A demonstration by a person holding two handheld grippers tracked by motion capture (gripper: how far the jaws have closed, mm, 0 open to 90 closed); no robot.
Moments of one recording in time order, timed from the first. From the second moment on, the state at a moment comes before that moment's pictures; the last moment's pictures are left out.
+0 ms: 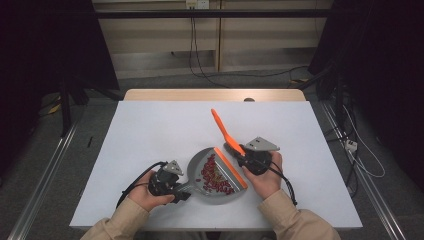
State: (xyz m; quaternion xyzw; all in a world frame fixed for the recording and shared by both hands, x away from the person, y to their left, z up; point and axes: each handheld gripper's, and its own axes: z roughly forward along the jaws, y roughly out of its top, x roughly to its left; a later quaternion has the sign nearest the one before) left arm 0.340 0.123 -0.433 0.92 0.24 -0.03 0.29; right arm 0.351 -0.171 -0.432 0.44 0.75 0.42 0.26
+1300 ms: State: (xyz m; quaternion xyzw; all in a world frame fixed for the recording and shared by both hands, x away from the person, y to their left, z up) left arm 0.339 0.112 -0.436 0.92 0.25 -0.01 0.31; right arm 0.357 -0.180 -0.421 0.46 0.73 0.47 0.22
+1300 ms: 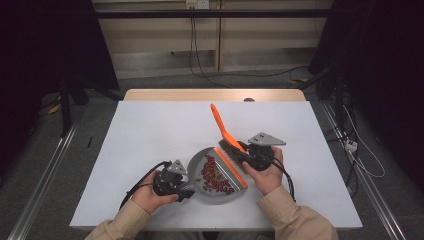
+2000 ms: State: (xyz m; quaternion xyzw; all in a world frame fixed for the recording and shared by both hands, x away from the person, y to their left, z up) left arm 0.332 0.125 -0.438 0.89 0.26 0.05 0.37; right arm 0.355 -0.212 -0.417 0.48 0.70 0.47 0.23
